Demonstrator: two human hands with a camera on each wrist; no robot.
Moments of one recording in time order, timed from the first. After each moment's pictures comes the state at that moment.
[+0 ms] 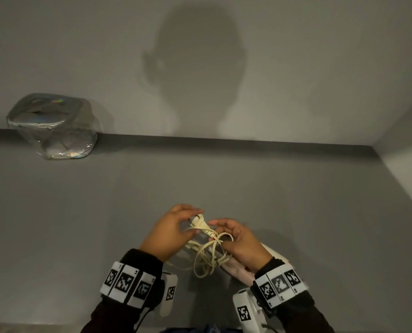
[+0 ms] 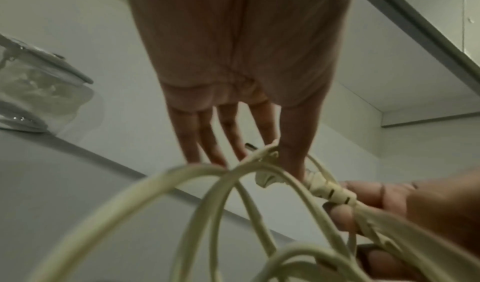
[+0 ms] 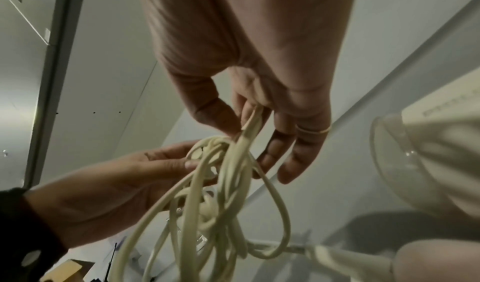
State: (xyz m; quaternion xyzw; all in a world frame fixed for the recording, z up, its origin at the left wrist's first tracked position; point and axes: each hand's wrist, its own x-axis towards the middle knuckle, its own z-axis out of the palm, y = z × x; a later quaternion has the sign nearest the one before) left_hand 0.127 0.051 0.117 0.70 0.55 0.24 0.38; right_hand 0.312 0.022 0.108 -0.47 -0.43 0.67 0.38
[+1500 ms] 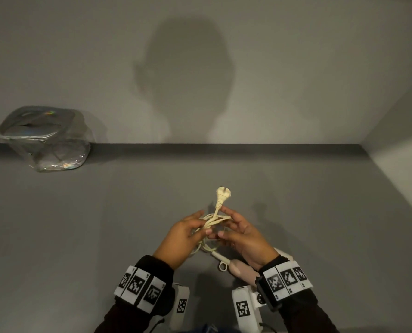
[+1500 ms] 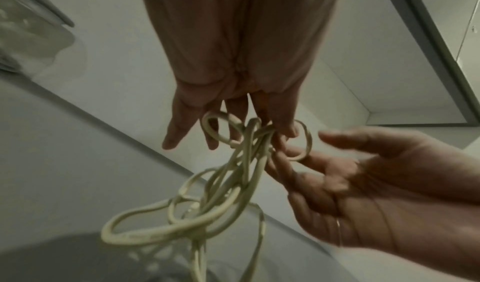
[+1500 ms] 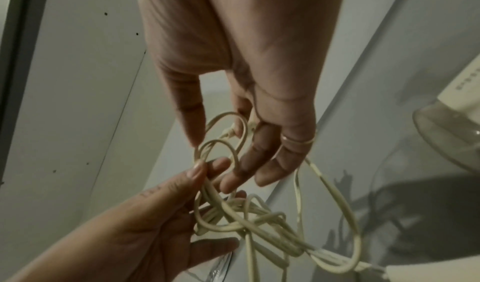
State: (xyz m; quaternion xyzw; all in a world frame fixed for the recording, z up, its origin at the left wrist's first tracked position) left_hand 0.156 0.052 0.104 0.66 0.48 0.31 0.49; right_hand 0.323 0.030 0.115 -0.40 -0.35 0.71 0.46
